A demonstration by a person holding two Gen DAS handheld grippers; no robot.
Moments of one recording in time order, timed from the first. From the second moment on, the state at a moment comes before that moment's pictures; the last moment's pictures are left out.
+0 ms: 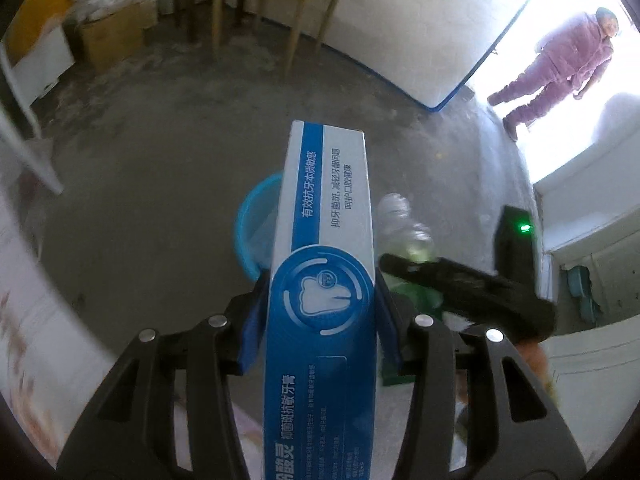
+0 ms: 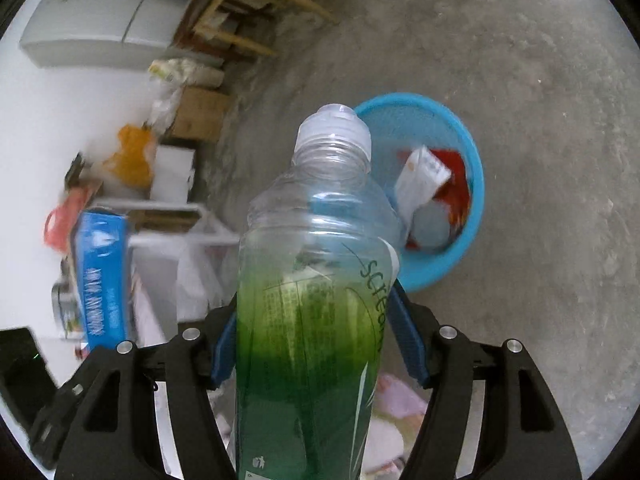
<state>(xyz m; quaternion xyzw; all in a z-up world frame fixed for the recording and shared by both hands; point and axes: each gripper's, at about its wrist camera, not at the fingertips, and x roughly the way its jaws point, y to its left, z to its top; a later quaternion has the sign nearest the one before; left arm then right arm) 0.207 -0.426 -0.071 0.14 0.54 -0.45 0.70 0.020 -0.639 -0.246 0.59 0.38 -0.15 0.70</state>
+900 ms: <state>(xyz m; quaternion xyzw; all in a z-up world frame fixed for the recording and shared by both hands) 0.139 -0.248 -0.011 0.05 0.44 -0.42 0.79 -0.030 -0.570 -0.197 0.38 0.41 -0.18 0.81</state>
